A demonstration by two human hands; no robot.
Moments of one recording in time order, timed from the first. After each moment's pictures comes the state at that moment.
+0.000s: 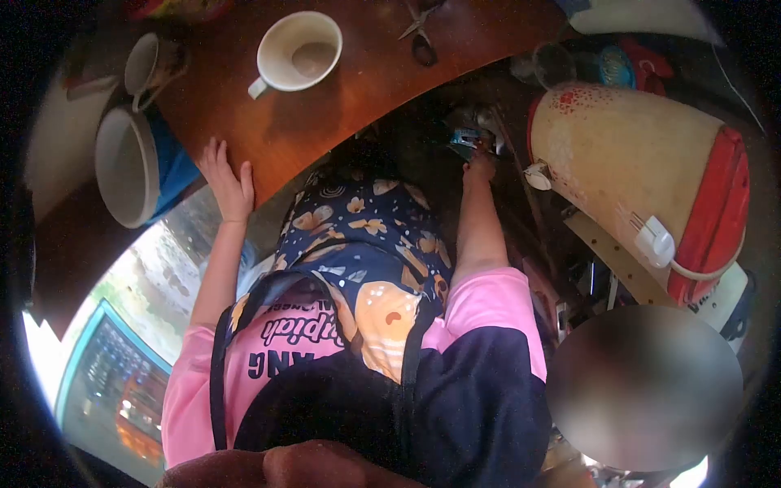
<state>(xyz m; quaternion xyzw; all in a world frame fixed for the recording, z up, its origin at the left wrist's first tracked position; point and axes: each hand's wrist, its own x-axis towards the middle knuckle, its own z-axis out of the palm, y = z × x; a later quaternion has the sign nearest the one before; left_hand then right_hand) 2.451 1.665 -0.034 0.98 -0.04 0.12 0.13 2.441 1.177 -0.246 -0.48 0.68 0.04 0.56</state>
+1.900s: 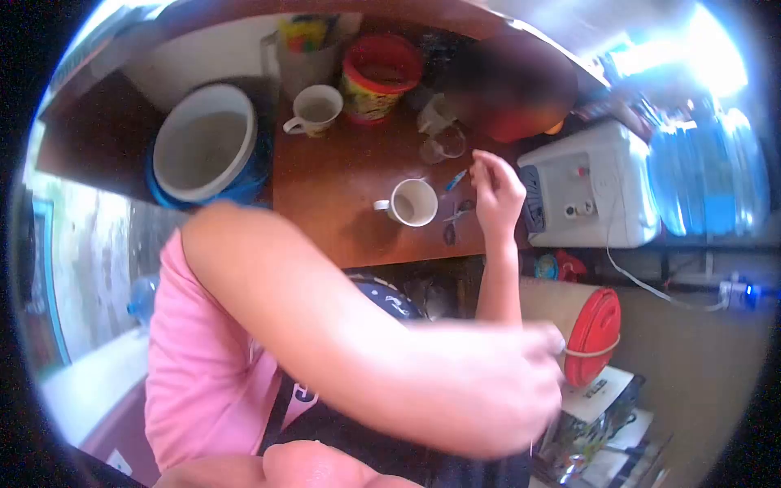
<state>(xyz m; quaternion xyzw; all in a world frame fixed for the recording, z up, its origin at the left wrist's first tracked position) 2.464 1.540 0.390 0.70 -0.65 0.11 0.26 2.627 1.402 0.227 -0.83 -0.21 -0.10 0.50</state>
